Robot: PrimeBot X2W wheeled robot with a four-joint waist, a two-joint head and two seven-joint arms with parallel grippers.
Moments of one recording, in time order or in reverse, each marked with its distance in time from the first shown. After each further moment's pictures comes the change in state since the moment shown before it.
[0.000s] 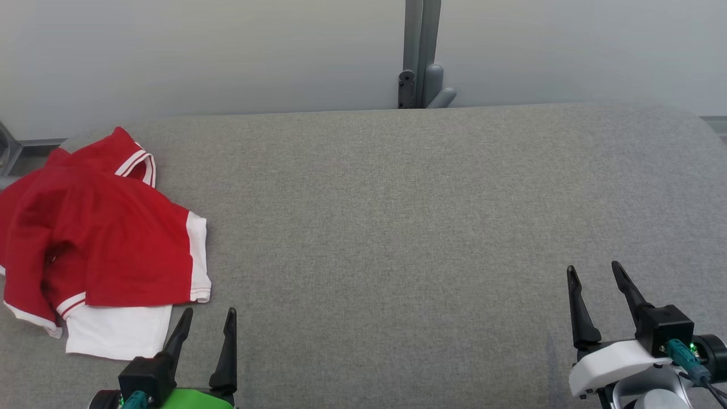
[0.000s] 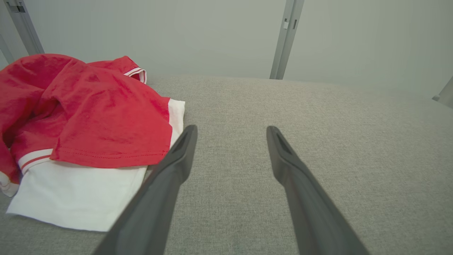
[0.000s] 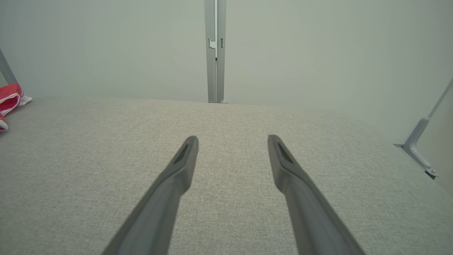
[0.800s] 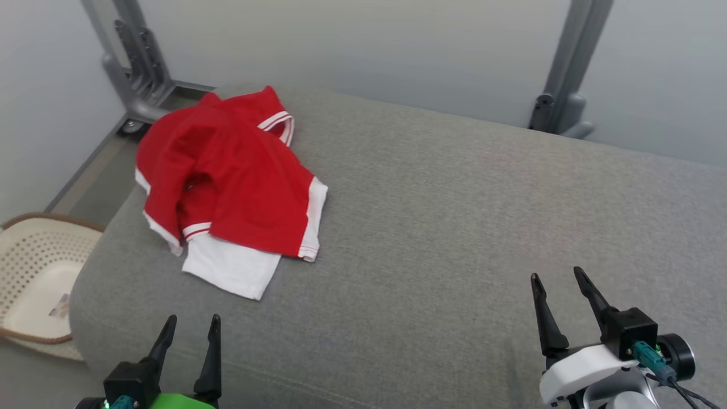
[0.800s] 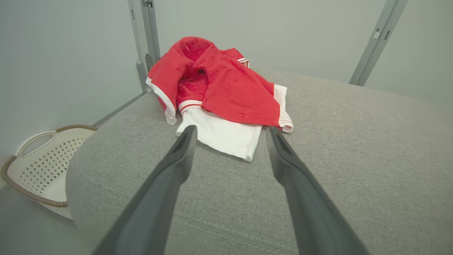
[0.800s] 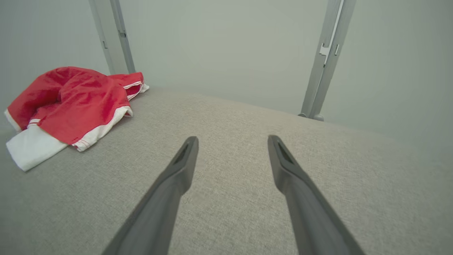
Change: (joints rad) left arm 0.000 0.030 0.012 0.019 -0.005 0.000 0.000; right arm 0.002 0.019 0.080 0.020 0.015 0.000 0.000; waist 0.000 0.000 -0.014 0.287
